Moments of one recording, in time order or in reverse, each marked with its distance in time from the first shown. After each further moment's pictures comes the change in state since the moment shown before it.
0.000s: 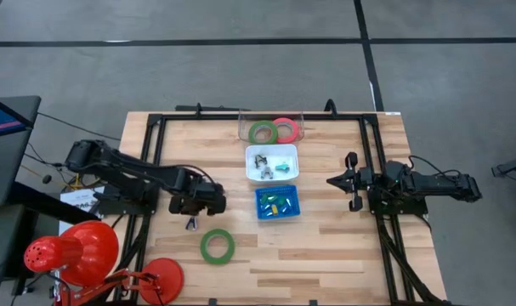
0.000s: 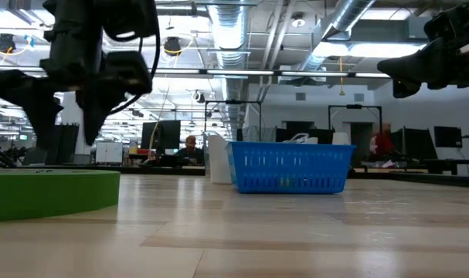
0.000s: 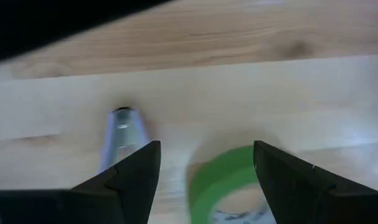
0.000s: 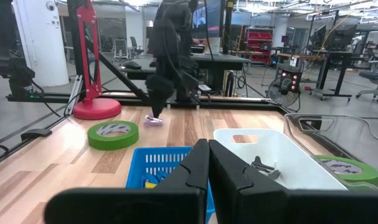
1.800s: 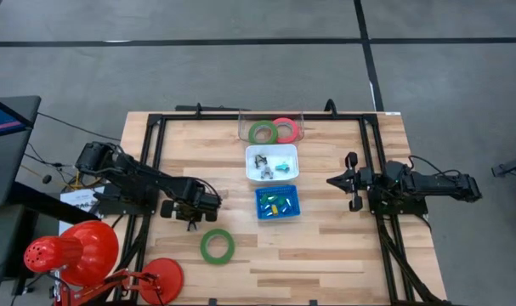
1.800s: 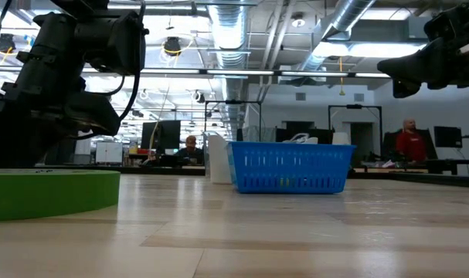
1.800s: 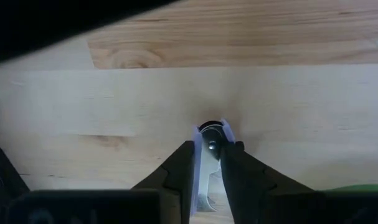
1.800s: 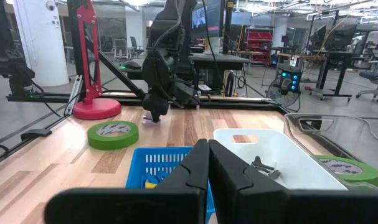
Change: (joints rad) left arm -0.058 0.122 -0.059 -0.073 0.039 -0.029; right arm 0.000 0.000 0.000 0.000 0.000 0.000
